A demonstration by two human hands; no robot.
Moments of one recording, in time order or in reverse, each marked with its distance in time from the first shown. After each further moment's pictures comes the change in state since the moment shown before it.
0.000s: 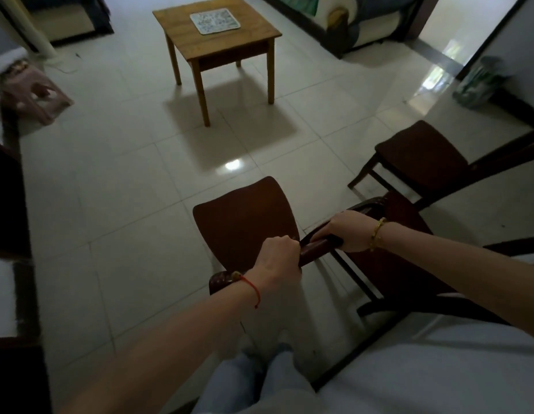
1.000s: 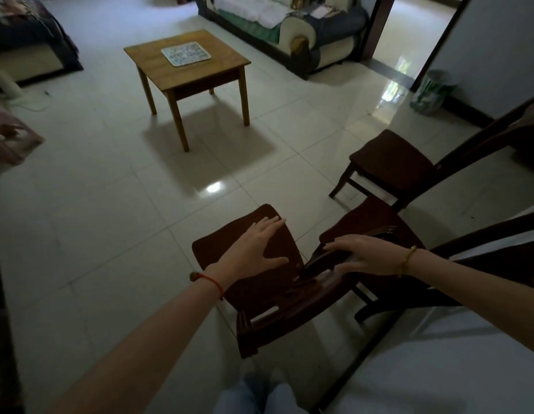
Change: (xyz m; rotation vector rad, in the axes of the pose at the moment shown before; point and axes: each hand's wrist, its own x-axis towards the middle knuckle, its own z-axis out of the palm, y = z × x) left_hand -0.004 -0.076 -0.023 -0.343 0.067 0.270; right_hand -0.074 -0.020 0.021 0.449 0.073 0.238
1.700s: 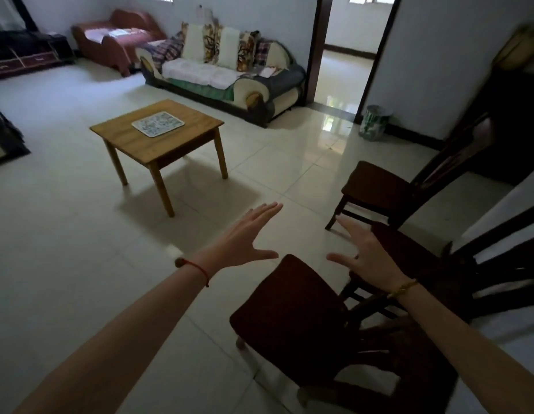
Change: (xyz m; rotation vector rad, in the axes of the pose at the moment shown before) left_hand 0.049 -0.175 -0.248 0.075 -0.065 0.422; right_hand 0.145 -0.203 -0.072 0.375 0.868 0.287
